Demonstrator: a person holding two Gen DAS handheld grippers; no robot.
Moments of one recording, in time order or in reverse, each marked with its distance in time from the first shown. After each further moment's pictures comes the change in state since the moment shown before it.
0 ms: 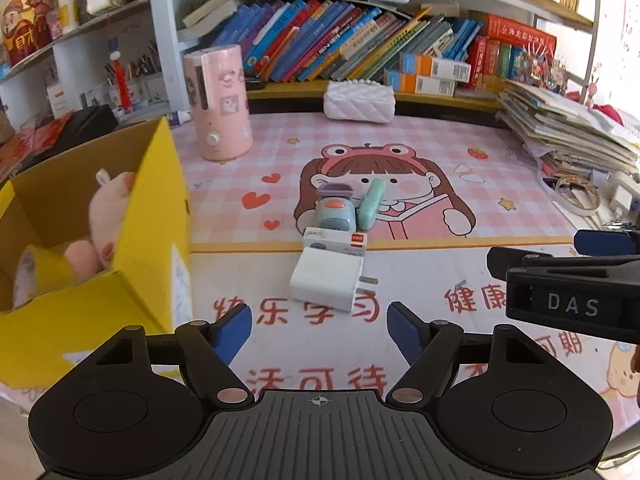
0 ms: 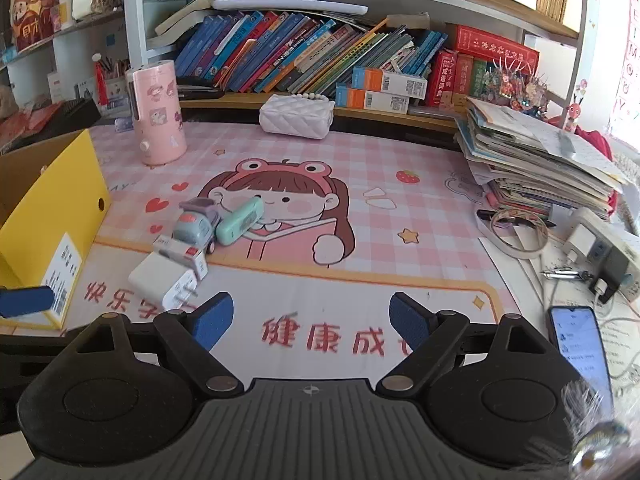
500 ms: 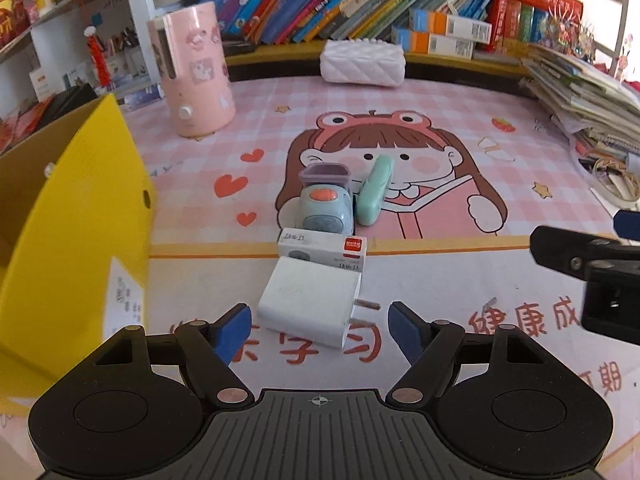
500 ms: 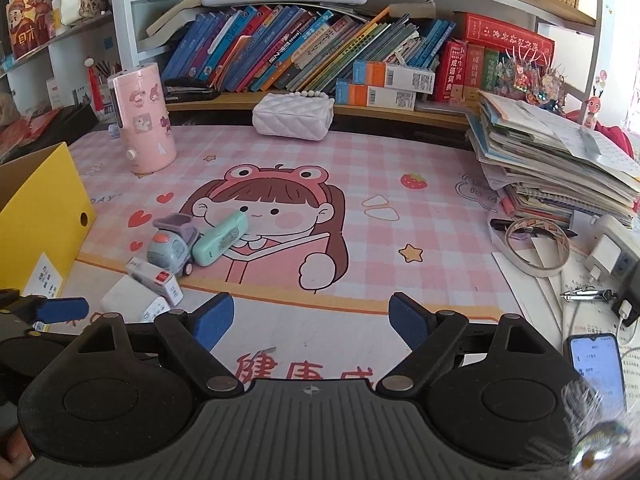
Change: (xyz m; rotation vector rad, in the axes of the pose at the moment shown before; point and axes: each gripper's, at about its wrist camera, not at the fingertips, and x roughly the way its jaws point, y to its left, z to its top) left arm 0.070 -0.017 0.020 0.009 0.106 0.031; right arm 0.036 -0.026 0.019 0.004 0.014 0.044
